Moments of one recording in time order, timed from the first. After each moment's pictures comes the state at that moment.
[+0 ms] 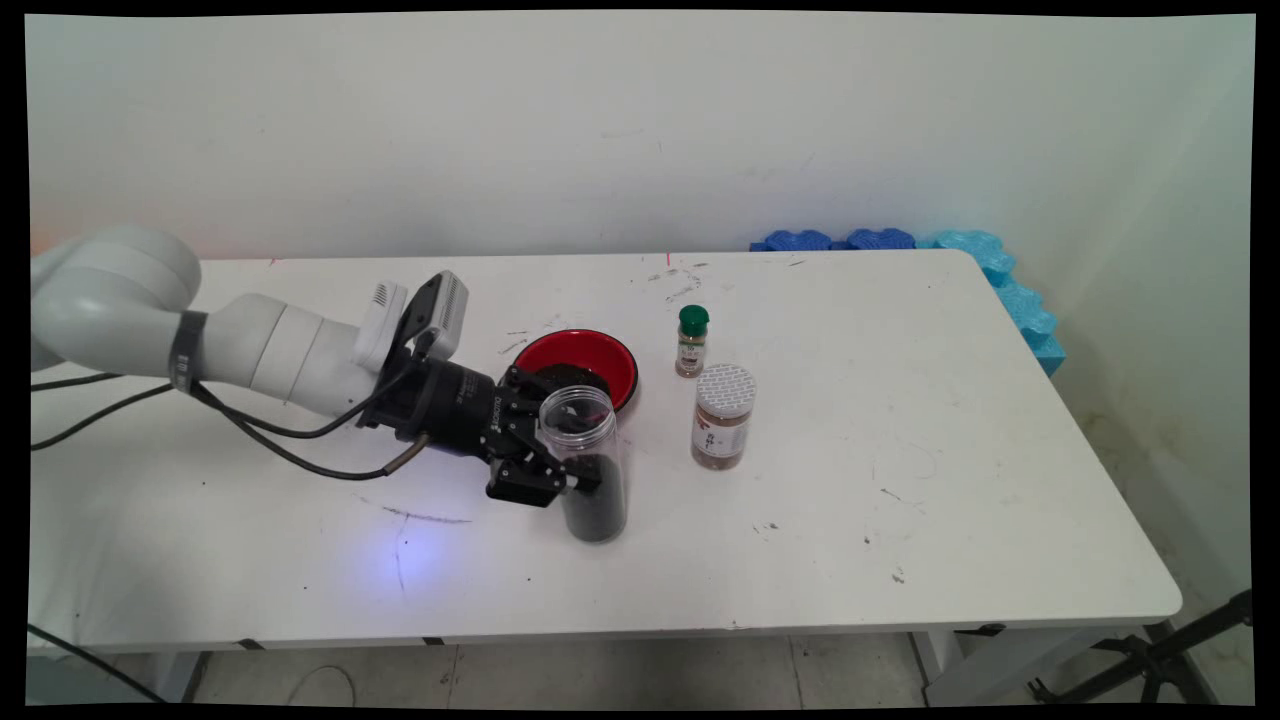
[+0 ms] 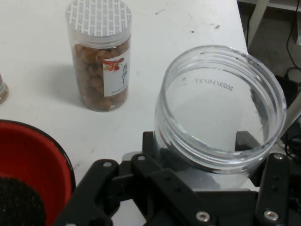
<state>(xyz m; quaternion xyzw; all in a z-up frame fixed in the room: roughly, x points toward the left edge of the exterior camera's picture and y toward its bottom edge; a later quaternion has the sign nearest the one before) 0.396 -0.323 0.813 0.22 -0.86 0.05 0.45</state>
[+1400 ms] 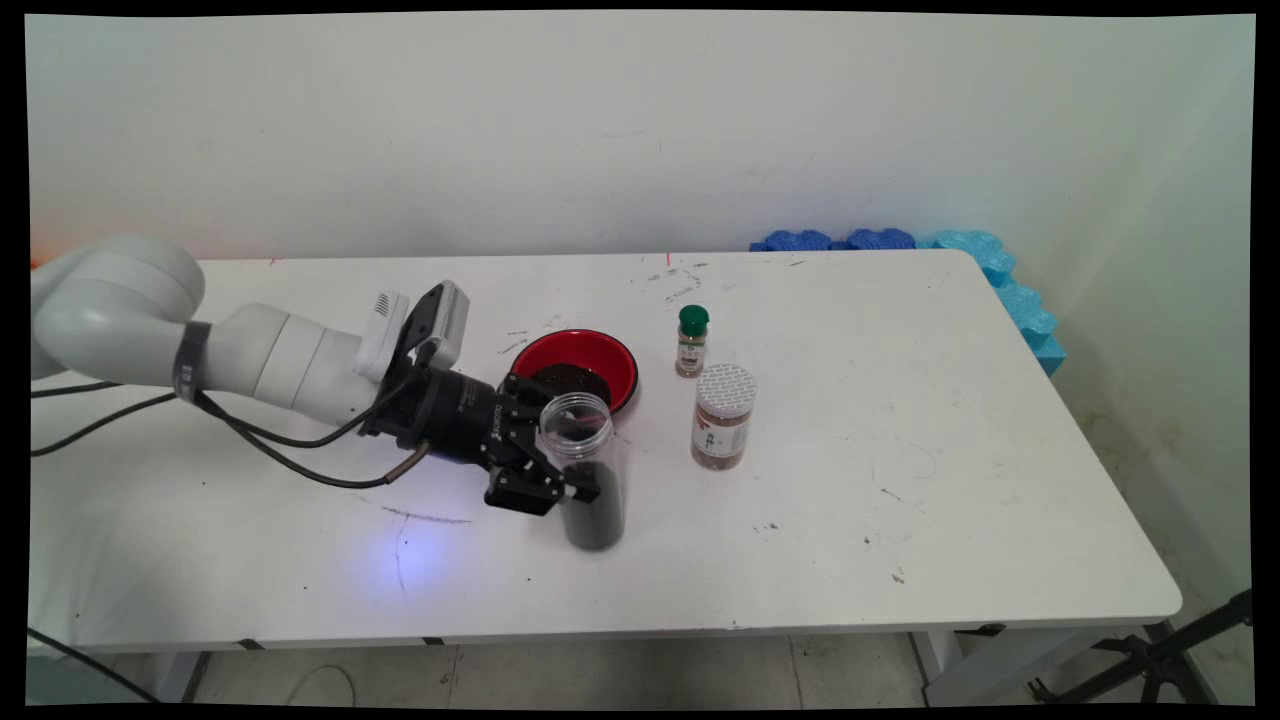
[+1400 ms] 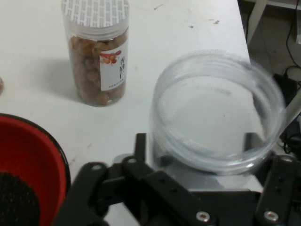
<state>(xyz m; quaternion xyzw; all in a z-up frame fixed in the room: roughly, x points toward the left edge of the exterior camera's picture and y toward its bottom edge) 0.397 -0.320 0.805 0.22 -0.86 0.05 0.45</state>
